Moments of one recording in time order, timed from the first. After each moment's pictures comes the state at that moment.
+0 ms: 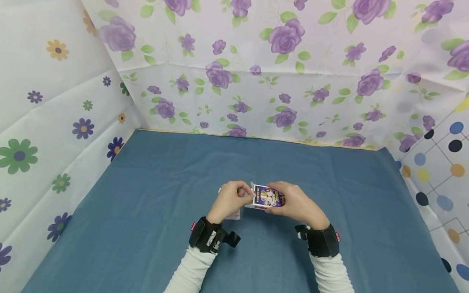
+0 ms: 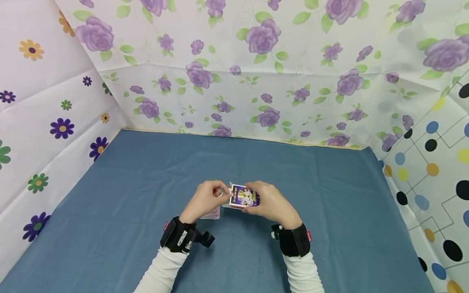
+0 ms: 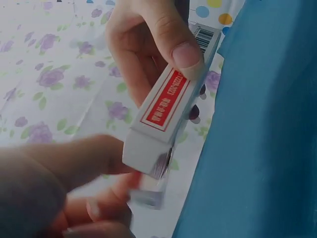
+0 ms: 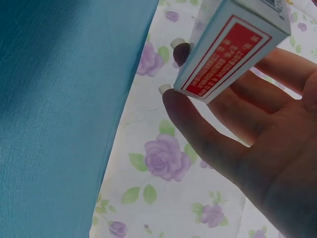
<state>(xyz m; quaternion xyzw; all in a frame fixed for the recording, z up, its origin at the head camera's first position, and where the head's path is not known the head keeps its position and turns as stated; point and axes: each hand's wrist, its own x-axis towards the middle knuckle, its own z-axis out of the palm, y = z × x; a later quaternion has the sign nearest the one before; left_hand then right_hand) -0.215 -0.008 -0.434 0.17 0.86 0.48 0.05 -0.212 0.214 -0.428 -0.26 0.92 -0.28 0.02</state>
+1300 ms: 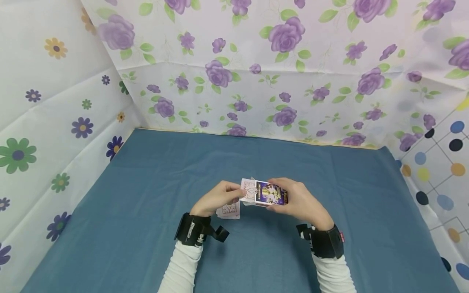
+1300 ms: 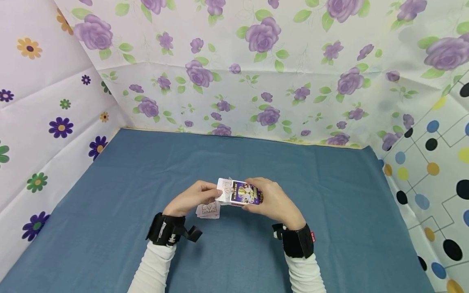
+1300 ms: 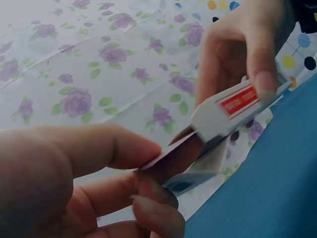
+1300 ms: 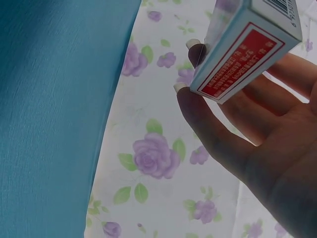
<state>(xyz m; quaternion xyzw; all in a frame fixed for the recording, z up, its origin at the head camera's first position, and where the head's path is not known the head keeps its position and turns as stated) -0.230 -0.041 -0.431 0.16 0.74 0.60 0.24 -0.207 0.218 -0.415 -0.26 0.92 -0.30 0.00</state>
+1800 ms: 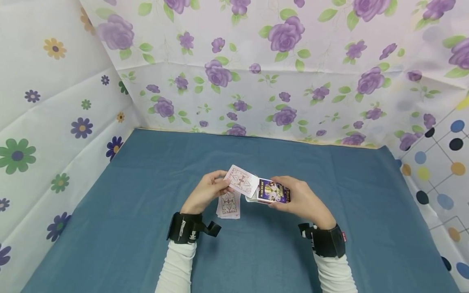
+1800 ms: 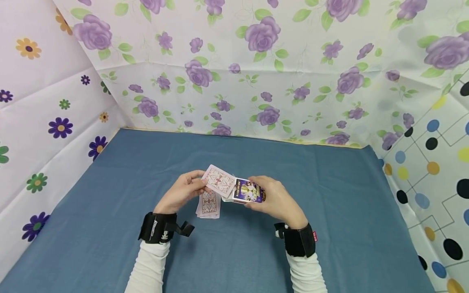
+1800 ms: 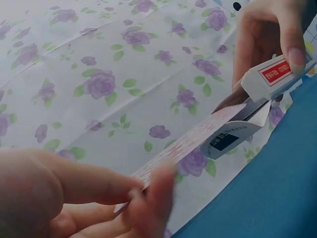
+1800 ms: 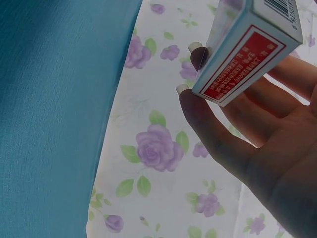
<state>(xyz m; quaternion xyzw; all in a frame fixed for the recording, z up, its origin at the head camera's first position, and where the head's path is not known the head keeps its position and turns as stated) -0.235 -0.063 -0.432 0.08 0.69 0.70 0.18 -0.208 0.222 -0.414 -0.24 0.93 -0.29 -0.01</state>
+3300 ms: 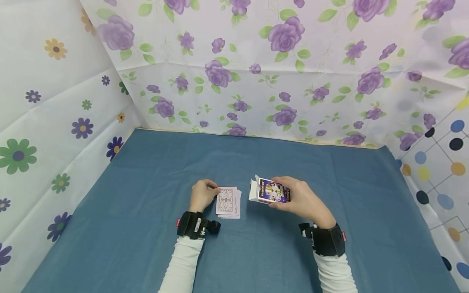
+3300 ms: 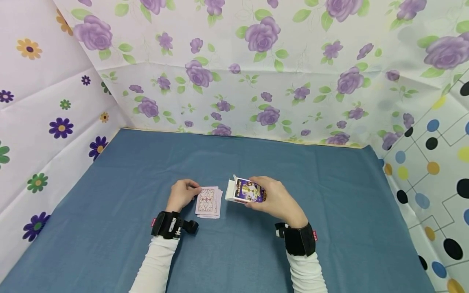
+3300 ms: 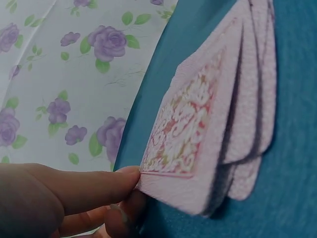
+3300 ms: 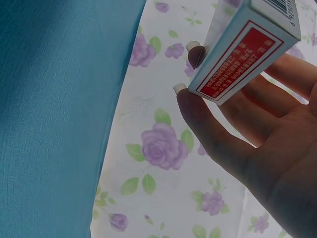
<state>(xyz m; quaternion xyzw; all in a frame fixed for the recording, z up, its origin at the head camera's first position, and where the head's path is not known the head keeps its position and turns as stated) -0.244 -0.062 -0.488 -0.08 0.89 0.45 -0.01 -0.212 0.225 -0.420 -0.23 0.93 -0.29 -0.01</state>
